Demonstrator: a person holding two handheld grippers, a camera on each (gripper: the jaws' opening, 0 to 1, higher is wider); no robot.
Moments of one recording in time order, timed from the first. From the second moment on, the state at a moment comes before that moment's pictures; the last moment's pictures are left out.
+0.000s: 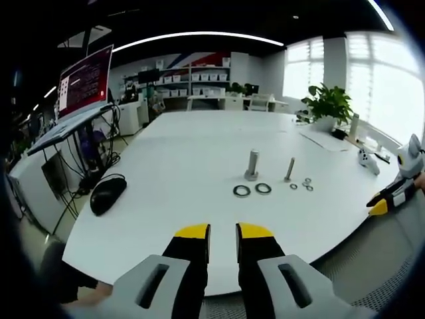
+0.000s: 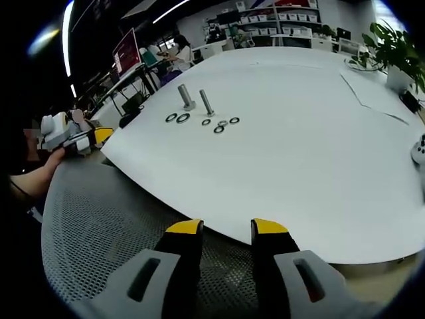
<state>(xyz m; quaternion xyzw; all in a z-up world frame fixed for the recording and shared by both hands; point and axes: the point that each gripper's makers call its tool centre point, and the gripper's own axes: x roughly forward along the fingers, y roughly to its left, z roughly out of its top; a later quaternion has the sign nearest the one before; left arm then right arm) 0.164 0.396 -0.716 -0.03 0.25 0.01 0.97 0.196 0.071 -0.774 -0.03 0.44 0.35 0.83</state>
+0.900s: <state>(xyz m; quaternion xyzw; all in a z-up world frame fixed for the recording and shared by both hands) 0.164 0.397 -0.717 -0.02 0.25 0.01 0.97 0.197 0.071 -0.773 -0.03 0.43 0.35 0.83</state>
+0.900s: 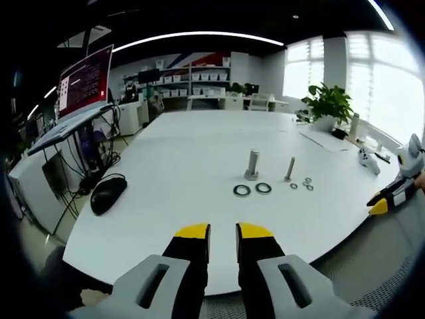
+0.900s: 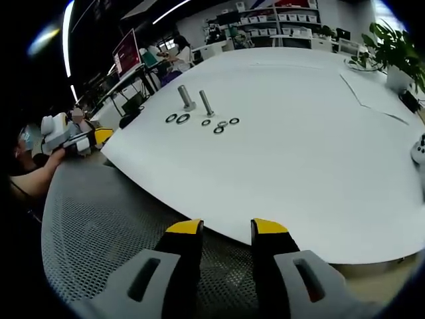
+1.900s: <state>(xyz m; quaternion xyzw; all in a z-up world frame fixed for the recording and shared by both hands) 0.165 0.396 -0.717 -0.02 0.25 0.01 0.97 0.197 0.071 -0.774 -0.03 0.44 0.35 0.83</state>
